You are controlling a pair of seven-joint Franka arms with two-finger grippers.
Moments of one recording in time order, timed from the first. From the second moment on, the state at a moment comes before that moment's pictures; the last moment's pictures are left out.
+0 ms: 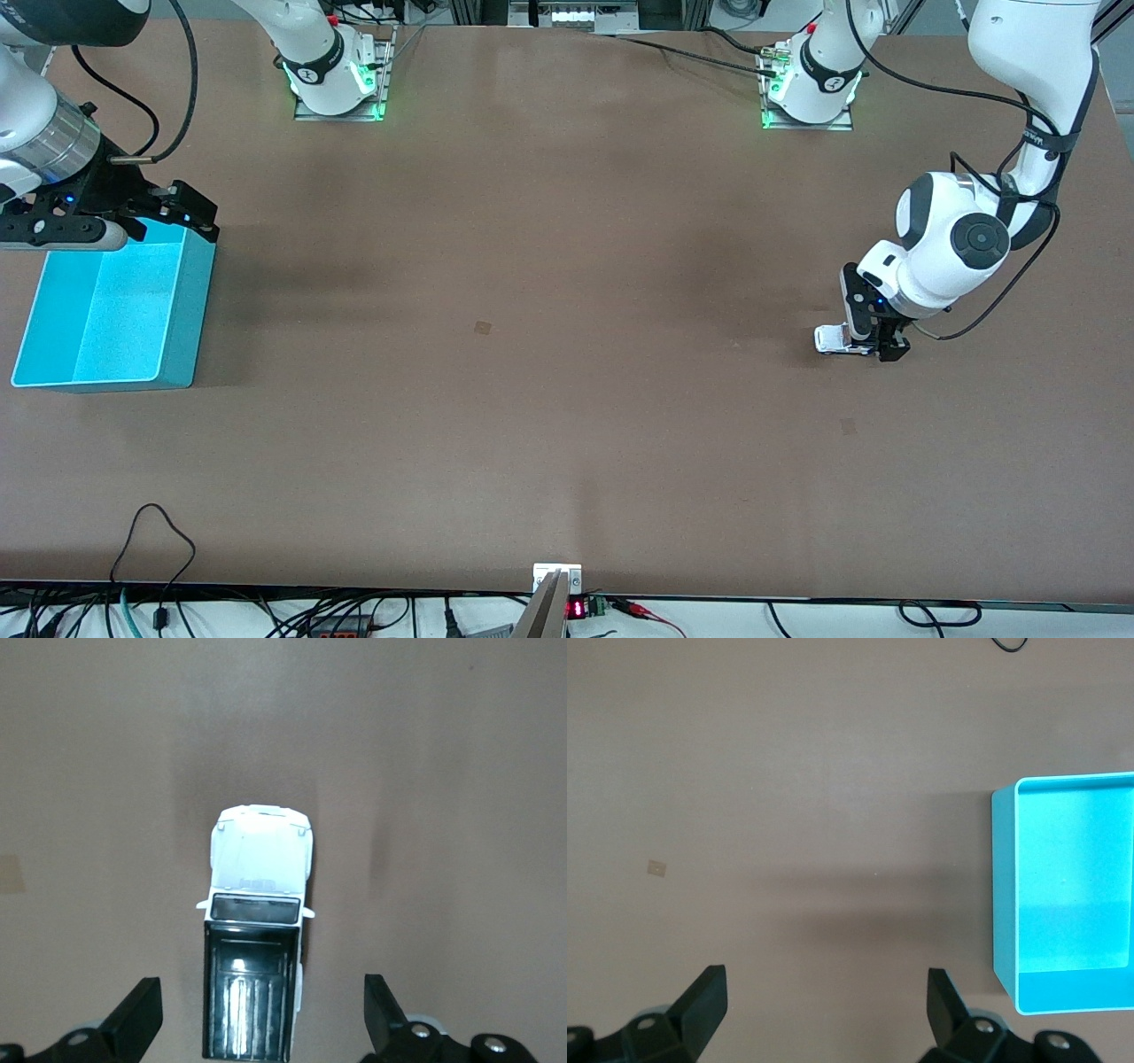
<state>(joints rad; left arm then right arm) 0.08 0.35 -0.05 -2.22 0.16 2.59 1.41 0.08 -0.04 0.01 -1.77 0.00 1.76 0.10</state>
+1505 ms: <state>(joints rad) 0.09 0.40 -0.05 -2.22 0.16 2.67 1.54 0.08 -0.04 0.01 -1.77 0.00 1.76 0.10</state>
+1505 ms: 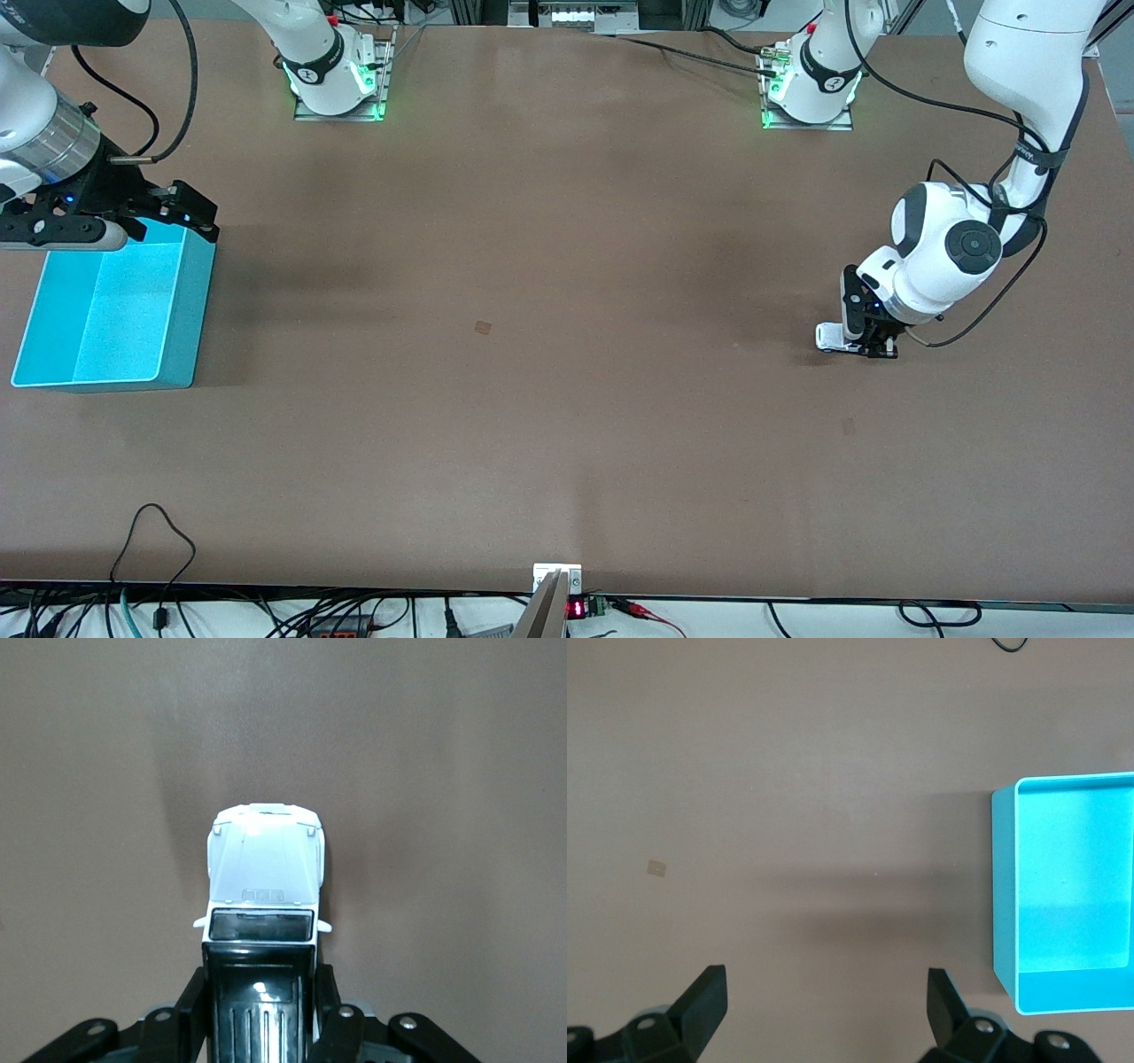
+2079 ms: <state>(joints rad) 0.23 0.42 -0.04 -2.19 0.16 2.67 1.63 0.08 -0.04 0.01 -1.77 0.00 1.76 0.10</state>
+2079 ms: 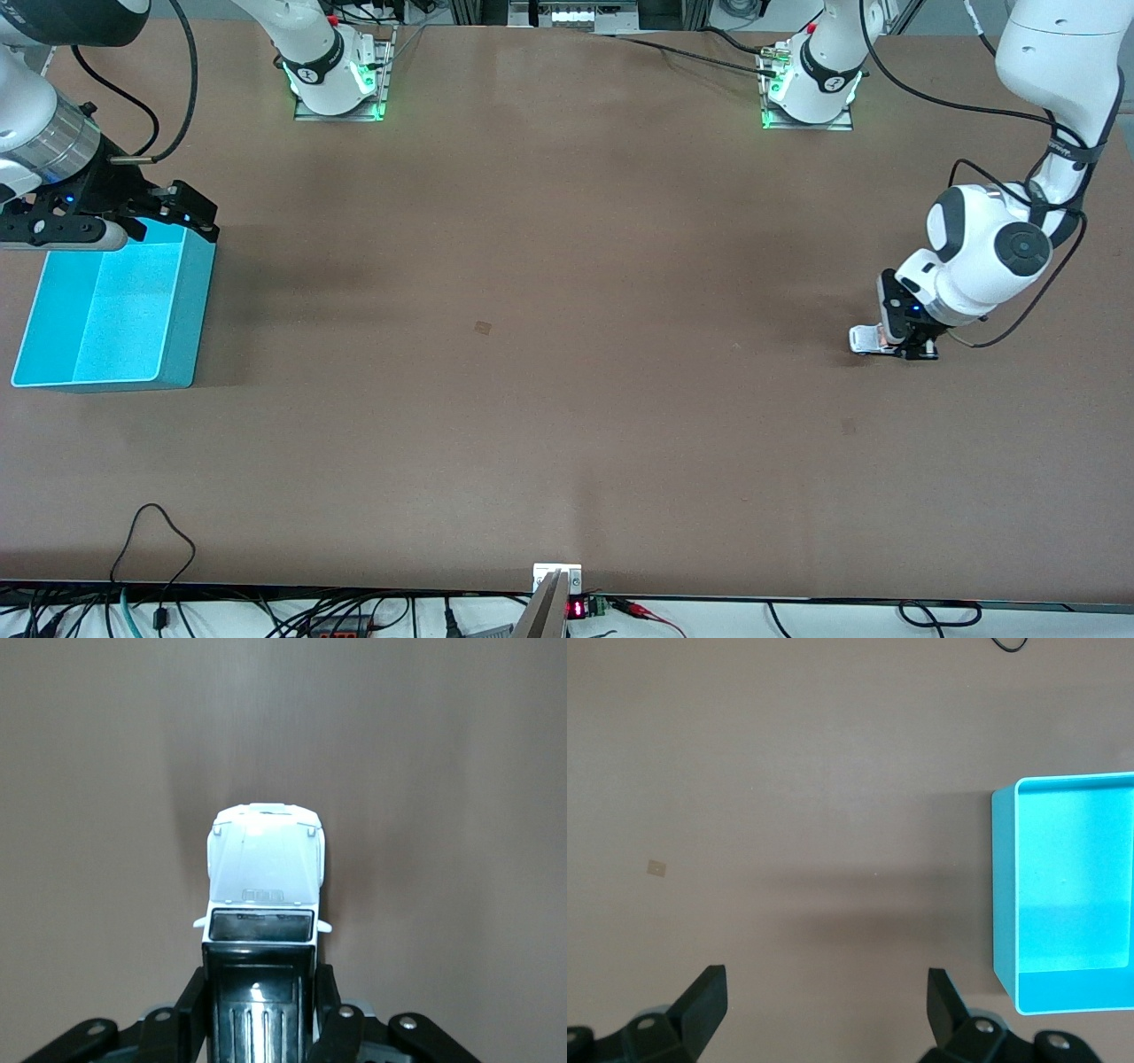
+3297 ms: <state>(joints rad) 0.39 0.46 -0.04 -2.14 0.18 2.71 1.76 0.08 -0.04 0.01 -1.77 0.00 1.76 0.10</state>
